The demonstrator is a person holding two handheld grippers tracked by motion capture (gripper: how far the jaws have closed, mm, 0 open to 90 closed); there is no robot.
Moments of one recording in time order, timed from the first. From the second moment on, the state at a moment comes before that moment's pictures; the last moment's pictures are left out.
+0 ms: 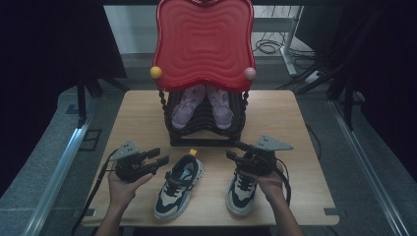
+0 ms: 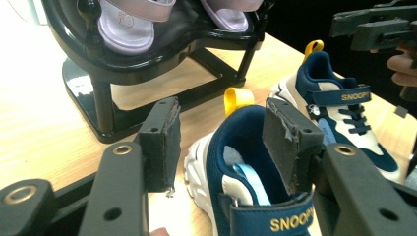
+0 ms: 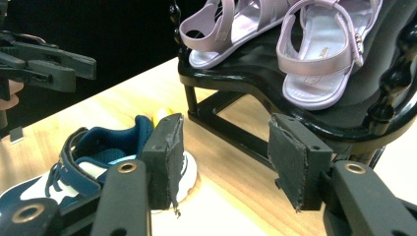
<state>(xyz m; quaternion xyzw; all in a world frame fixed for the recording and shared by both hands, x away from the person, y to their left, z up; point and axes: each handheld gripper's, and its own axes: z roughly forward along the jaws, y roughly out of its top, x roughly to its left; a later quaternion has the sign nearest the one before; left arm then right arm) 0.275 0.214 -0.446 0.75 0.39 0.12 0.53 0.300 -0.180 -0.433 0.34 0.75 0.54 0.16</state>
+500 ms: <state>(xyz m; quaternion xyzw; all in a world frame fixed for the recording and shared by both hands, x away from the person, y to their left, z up) 0.266 0.210 -0.454 0.78 0.37 0.10 0.50 0.292 -0.182 -0.438 0.34 0.76 0.54 0.15</state>
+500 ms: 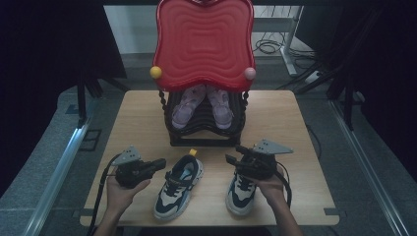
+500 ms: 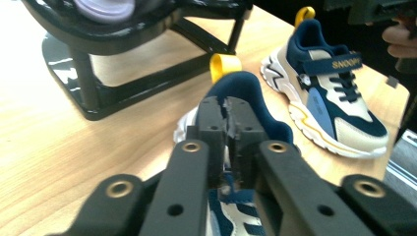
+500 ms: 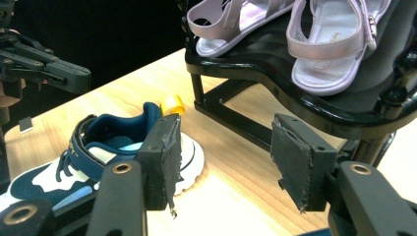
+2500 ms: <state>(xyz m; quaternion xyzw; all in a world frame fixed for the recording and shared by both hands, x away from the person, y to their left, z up) 0.229 0.126 -0.499 0.88 0.28 0.00 0.39 0.290 -0.203 -0.445 0.38 0.75 0.52 0.17</state>
